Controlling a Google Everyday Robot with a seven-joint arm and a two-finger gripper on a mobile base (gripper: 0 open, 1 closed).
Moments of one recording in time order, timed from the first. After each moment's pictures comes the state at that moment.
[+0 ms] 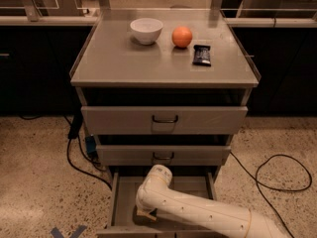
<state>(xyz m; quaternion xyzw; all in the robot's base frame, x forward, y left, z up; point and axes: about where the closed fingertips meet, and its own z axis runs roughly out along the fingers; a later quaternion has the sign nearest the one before) 0.481 0.059 0.336 -0.69 0.71 0.05 0.14</state>
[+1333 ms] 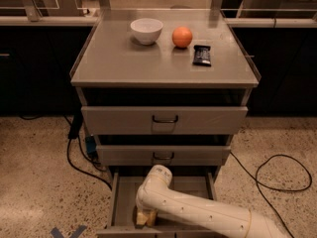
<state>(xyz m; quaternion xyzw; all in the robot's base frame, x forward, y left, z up) 0.481 0.059 0.336 -0.69 0.71 0.05 0.14</state>
